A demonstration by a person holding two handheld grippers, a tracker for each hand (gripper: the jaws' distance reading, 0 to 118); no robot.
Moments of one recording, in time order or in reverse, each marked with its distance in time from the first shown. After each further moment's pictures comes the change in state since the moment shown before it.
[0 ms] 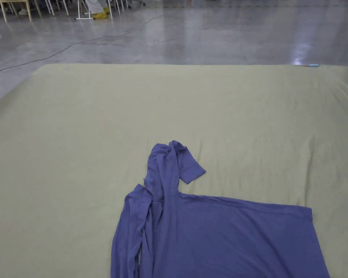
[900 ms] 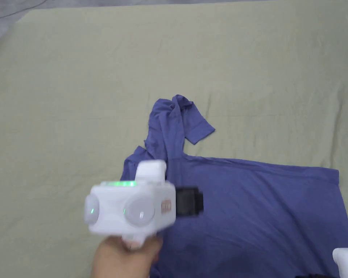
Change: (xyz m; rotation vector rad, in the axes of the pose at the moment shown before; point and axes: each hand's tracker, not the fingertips) left arm 0.064 0.210 0.003 0.356 0.020 -0.042; right arm -0.072 0.035 0.046 0.240 0.294 0.036
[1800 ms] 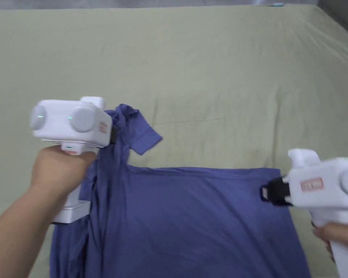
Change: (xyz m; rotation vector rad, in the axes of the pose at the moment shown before) left arm -0.015 0.144 -0.054 0.028 0.083 -0.186; right arm 0.112 0.168 -0.046 0.069 -0.021 -0.137
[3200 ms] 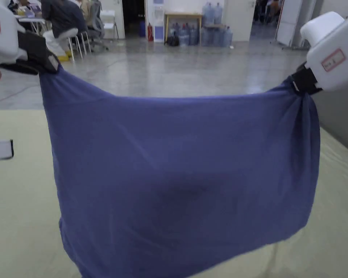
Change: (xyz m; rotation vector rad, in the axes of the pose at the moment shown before) left arm -0.099 0.200 0.328 0.534 -0.111 0.076; right arm -0.176 0.221 0.297 0.504 -0.441 0.612
